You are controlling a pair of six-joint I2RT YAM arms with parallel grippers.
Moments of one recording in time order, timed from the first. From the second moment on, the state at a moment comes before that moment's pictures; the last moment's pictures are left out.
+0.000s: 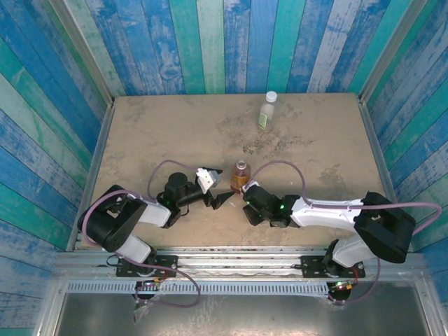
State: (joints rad) left arm -0.56 1.52 0.26 1.06 0.51 0.15; right arm 1.03 1.45 0.64 -0.23 0.24 0.40
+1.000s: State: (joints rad) left arm -0.56 1.53 0.27 1.06 0.53 0.14; right arm 1.03 1.41 0.65 -0.24 0.25 0.44
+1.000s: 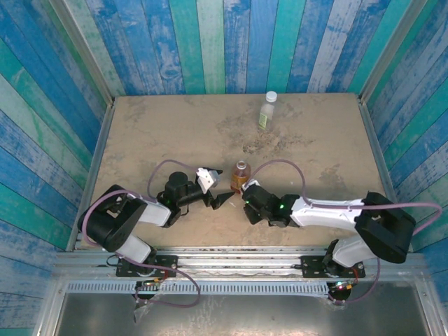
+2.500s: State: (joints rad) left arm -0.63 1.87 0.52 1.25 0.55 0.06; right arm 0.94 1.20 1.05 -0.68 0.22 0.33
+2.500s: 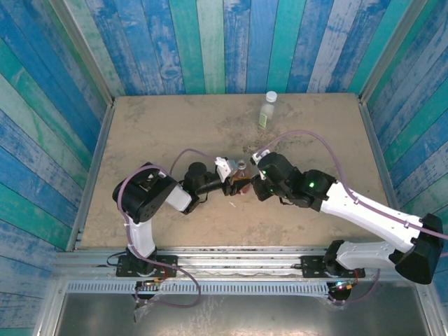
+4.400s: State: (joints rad) left arm -0.62 1.91 0.51 1.29 0.74 0.03; right arm 0.84 1.58 1.48 -0.96 0.01 0.14
